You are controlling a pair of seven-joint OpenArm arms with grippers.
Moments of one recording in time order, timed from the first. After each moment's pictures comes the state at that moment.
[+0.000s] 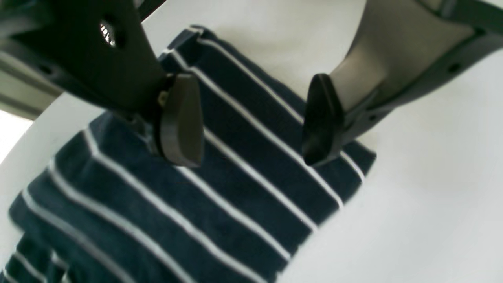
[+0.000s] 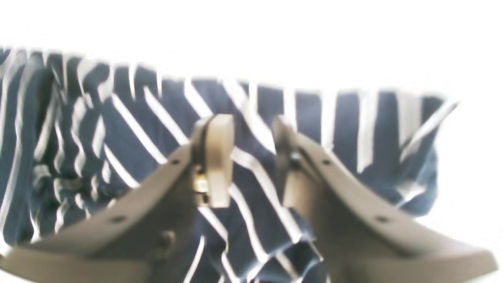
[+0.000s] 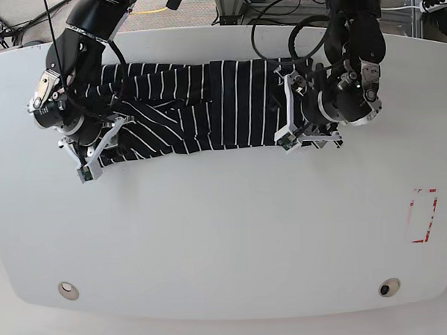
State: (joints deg) left arm 3.9 -8.2 3.4 111.9 -21.0 -42.8 80.7; right arm 2.0 3.6 30.2 101.7 26.4 40.9 -72.8
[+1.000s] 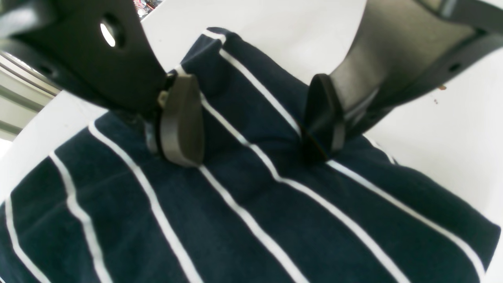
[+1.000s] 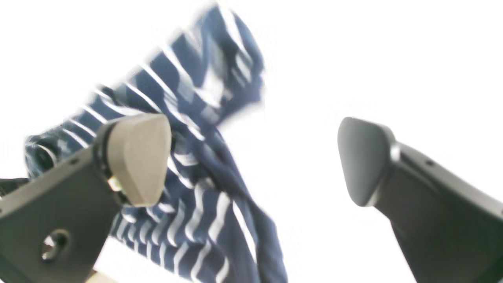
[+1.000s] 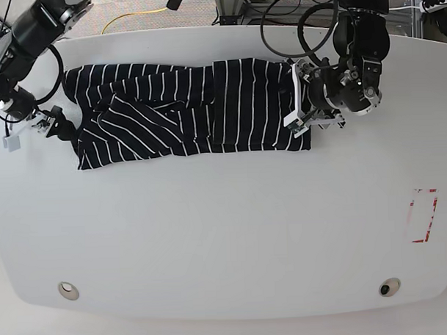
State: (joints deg) left arm 6.0 -11.6 3.4 101.9 -21.1 -42.8 73.4; right arm 4.8 21.1 53.5 66.0 49.6 40.7 -80.8
